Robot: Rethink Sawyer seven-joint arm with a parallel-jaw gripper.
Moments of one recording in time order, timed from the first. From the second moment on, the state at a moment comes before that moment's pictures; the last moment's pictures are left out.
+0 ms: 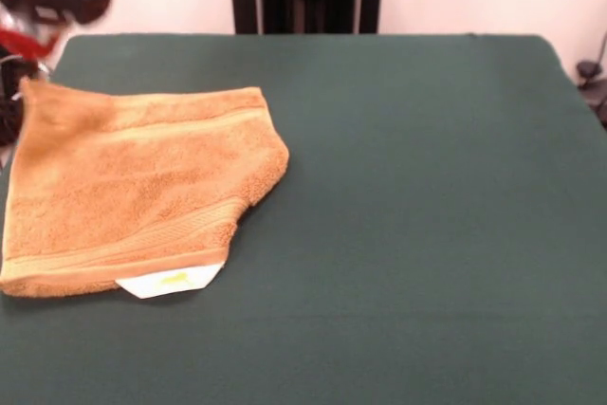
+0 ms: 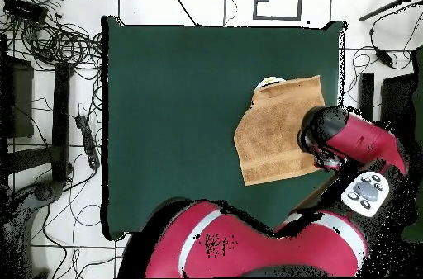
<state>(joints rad) -0.19 -0.19 -0.71 1.20 0.15 0.90 2.92</state>
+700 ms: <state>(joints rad) -0.21 -0.36 -0.84 1.03 -0.11 1.23 2.91</state>
